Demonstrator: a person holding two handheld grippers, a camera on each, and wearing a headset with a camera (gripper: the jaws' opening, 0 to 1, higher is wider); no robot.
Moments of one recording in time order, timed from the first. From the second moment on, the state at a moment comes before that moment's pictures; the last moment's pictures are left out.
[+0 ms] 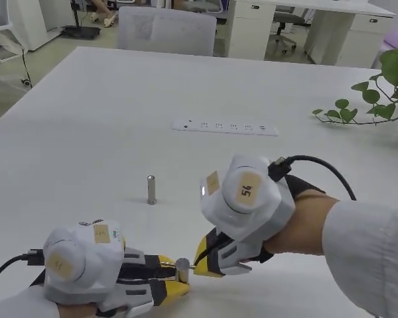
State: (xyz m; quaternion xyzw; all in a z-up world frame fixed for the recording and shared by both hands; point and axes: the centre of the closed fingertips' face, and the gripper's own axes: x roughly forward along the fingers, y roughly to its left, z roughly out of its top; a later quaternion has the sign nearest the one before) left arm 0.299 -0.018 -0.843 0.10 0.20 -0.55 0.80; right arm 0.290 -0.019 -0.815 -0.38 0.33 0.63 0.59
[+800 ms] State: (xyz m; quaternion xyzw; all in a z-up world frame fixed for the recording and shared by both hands) left arm 0.298 -0.019 -0.842 0.10 0.20 -0.55 0.80; right arm 0.290 -0.018 -0.813 -0.37 0.32 0.64 0.59
